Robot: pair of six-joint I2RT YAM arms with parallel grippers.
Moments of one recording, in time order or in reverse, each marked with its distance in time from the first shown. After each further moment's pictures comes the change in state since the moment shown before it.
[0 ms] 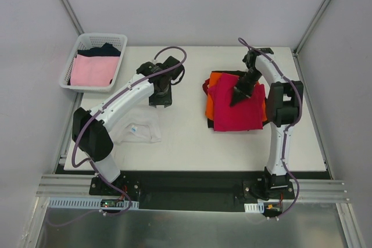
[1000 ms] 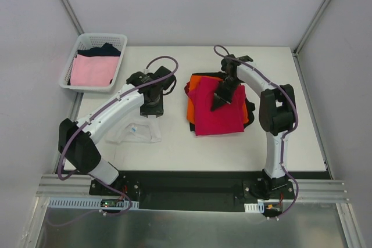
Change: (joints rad) left arm 0.000 -0.153 -0.194 -0.011 0.002 0.001; right arm 0.220 -0.126 -0.195 0.270 -0.019 0.153
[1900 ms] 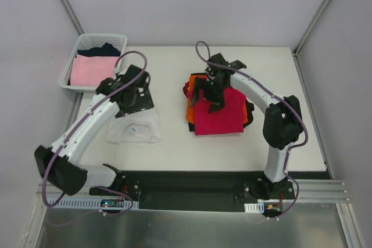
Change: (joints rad) left arm 0.121 -0.198 -0.059 0.034 -0.049 -0.051; right arm 0.149 -0.212 -0.082 0.195 0.028 -0.136
